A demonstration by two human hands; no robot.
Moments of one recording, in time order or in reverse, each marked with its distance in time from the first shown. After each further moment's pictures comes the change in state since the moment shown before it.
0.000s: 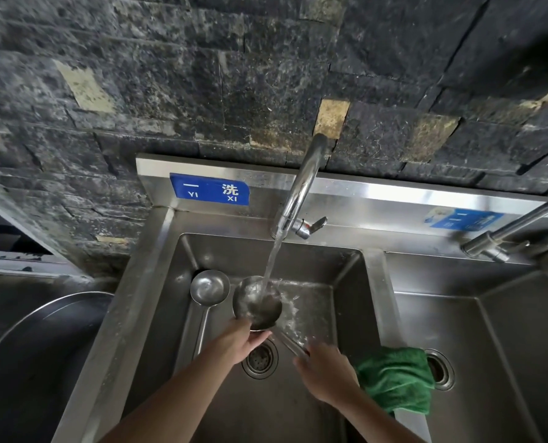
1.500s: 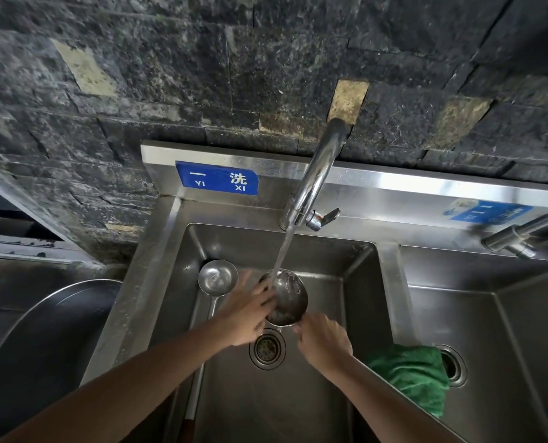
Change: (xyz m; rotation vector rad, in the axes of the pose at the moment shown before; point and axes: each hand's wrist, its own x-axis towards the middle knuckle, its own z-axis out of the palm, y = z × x) left_hand -0.010 0.040 -0.019 2.281 -0.143 1.434; right_hand 0.047 -0.024 -0.001 -0.234 0.125 -0.165
